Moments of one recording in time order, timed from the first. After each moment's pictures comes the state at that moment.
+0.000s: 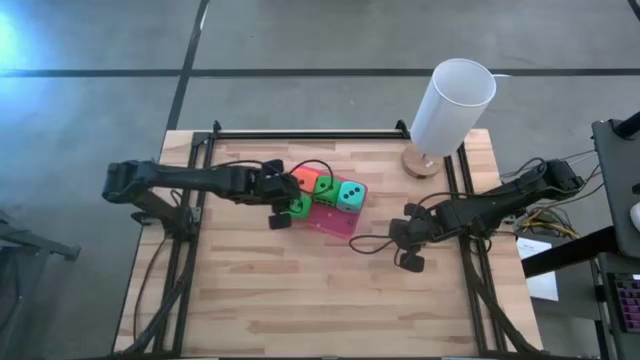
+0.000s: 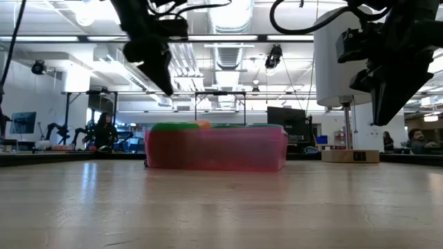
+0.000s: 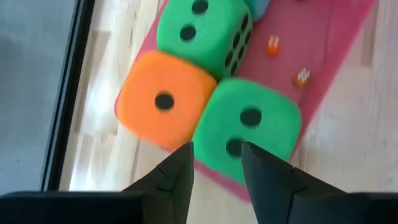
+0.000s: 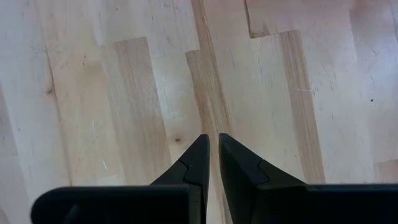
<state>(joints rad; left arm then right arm) 0.06 1.49 1.15 -0.78 -0.33 0.05 0.28 1.26 0.77 -0.77 0.11 0.49</state>
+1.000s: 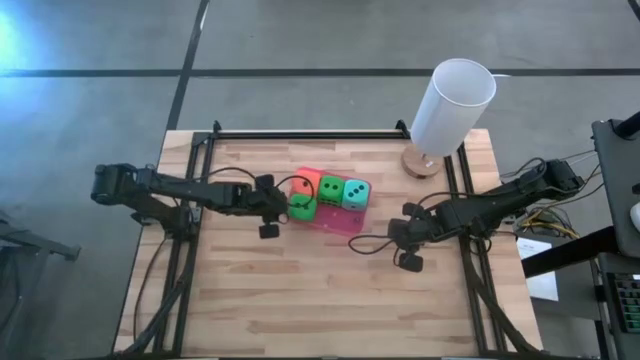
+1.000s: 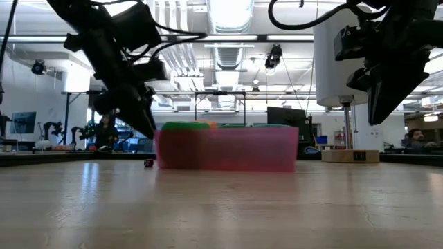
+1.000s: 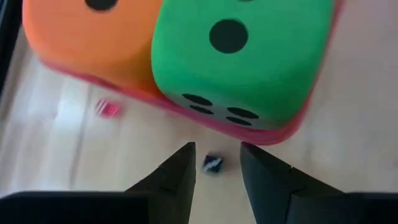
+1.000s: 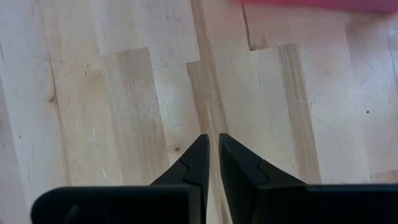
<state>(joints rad) 0.08 1.39 0.68 -0.33 -0.25 0.11 0.28 1.26 0.77 -0.74 0.12 0.47</state>
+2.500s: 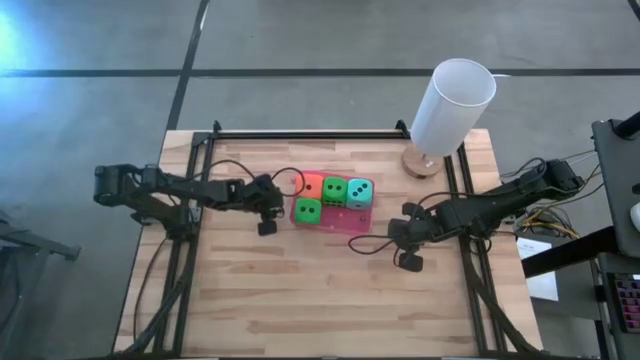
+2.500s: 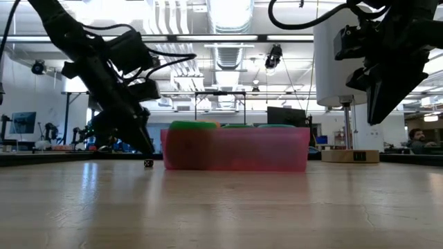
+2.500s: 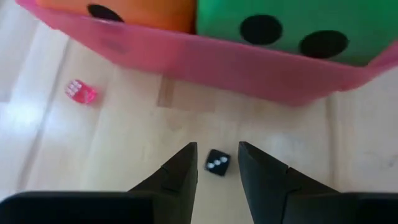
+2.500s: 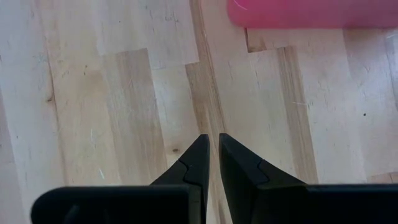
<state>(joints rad) 0.22 1.40 0.51 -0.06 -0.07 0.14 0.28 1.26 0.77 -0.74 0.13 0.46</state>
